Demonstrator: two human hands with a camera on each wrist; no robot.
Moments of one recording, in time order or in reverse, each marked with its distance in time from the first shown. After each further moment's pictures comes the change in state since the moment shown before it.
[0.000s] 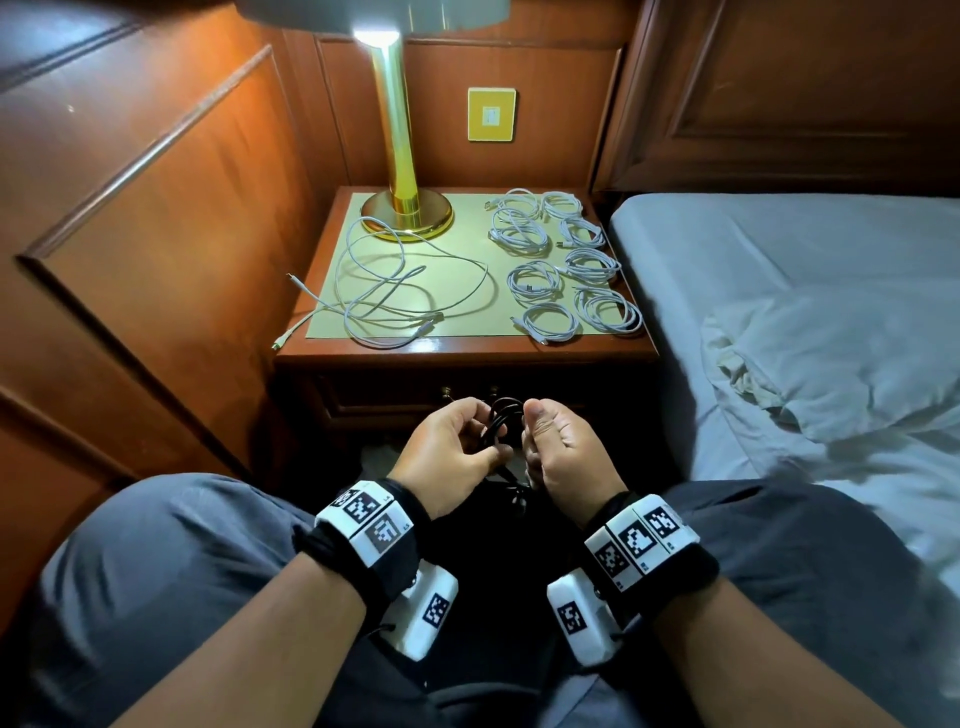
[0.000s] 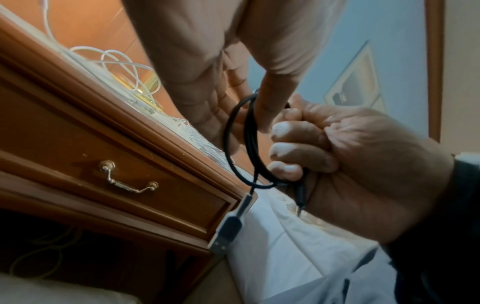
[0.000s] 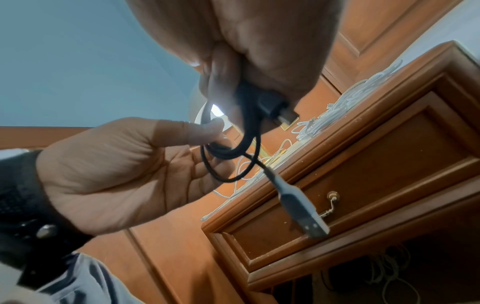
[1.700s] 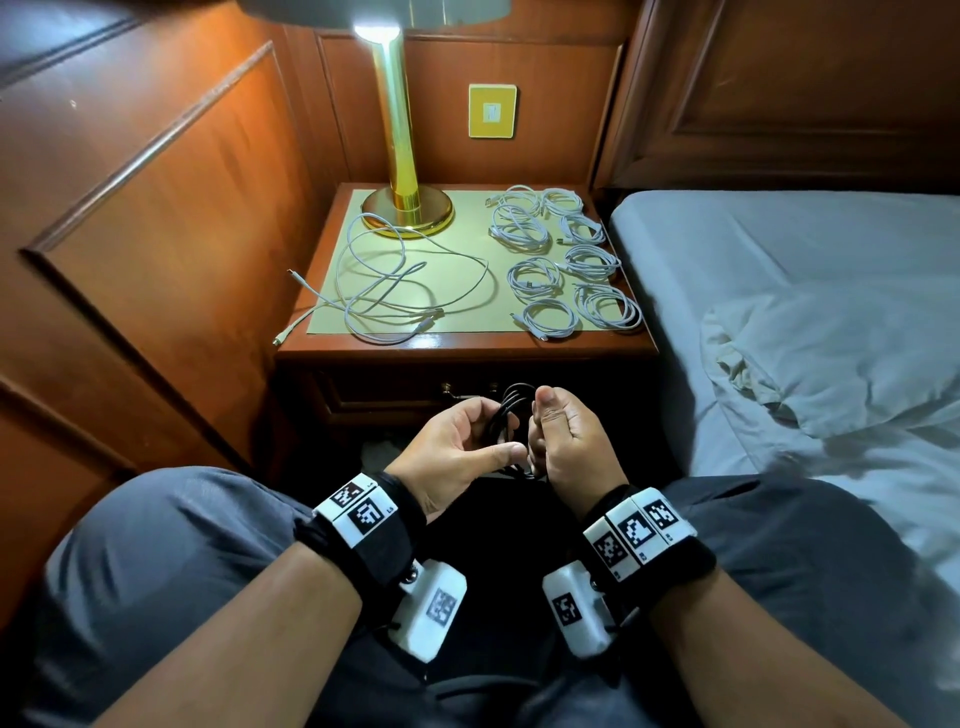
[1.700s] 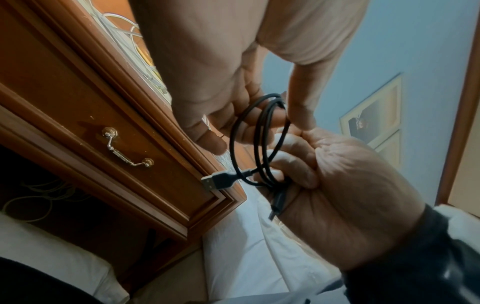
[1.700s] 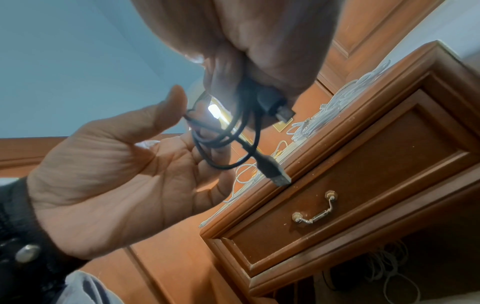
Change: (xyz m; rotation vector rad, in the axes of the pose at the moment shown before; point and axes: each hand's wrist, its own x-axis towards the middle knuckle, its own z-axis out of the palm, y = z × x) left_hand -0.006 0.002 0.002 -0.371 -0.182 -0.013; right_hand 0.005 0.005 -0.002 0.027 0.089 -0.037
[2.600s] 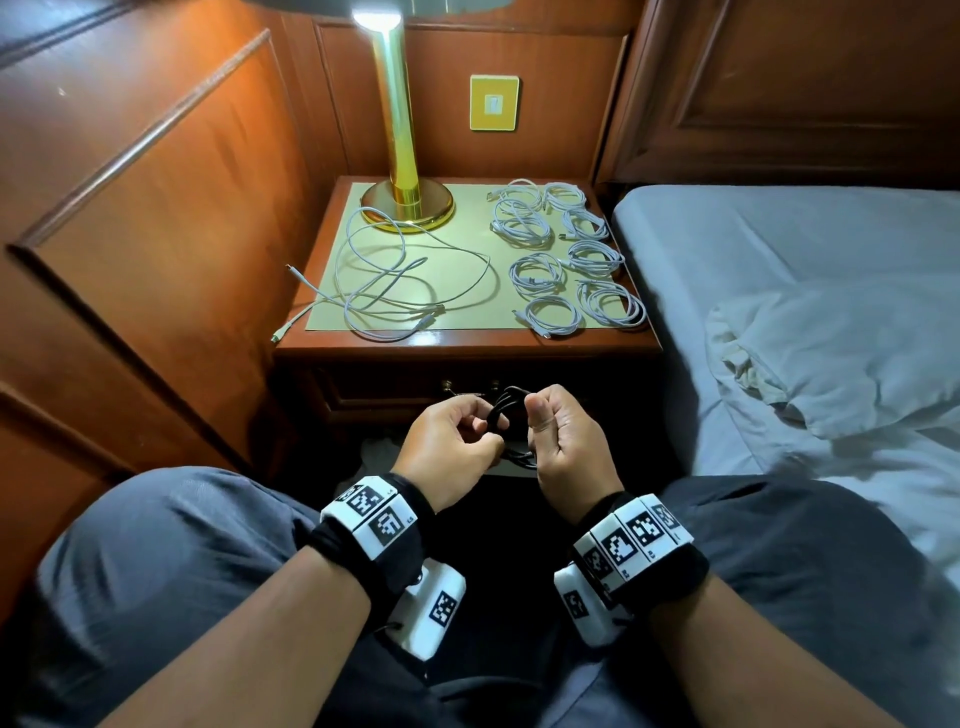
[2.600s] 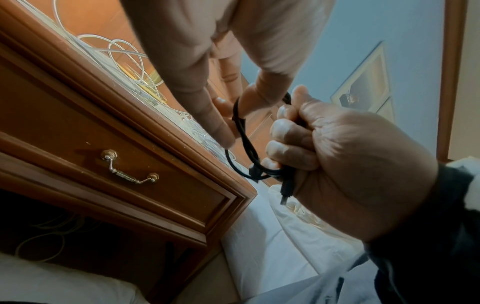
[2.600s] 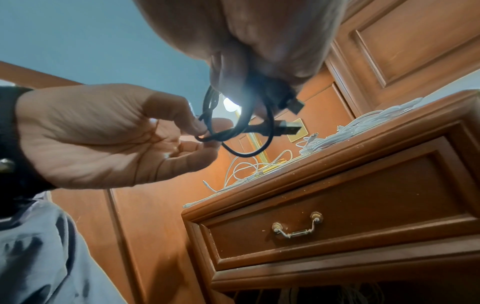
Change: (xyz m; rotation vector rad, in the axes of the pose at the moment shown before) left_hand 0.006 0.001 -0.001 0.409 0.278 -0.009; right_hand -0.007 -0.003 0.000 -0.450 0.036 -0.257
